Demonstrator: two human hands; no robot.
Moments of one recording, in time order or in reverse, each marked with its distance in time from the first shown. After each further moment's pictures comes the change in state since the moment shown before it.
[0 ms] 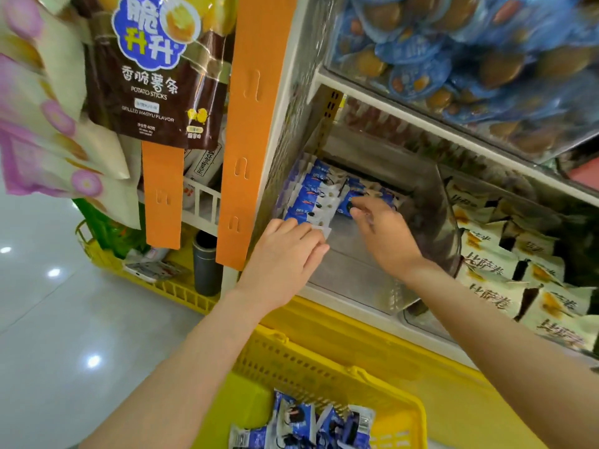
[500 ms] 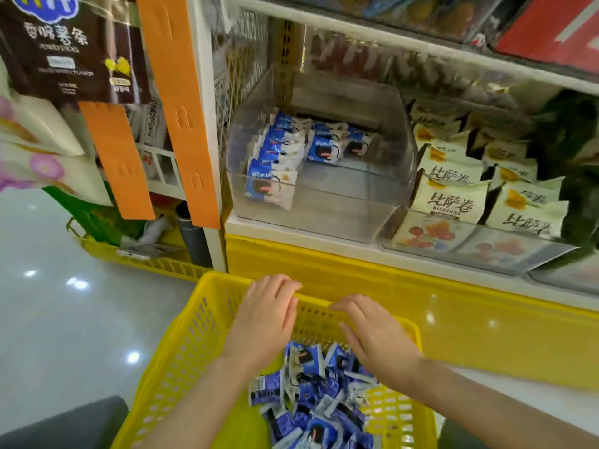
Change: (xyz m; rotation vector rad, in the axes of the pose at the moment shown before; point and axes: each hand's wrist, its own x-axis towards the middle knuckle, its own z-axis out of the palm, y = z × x) left_hand -0.130 0.053 0.054 -0.097 -0.178 -0.065; right_hand -0.228 0.036 0.049 -0.130 -0.170 -0.283
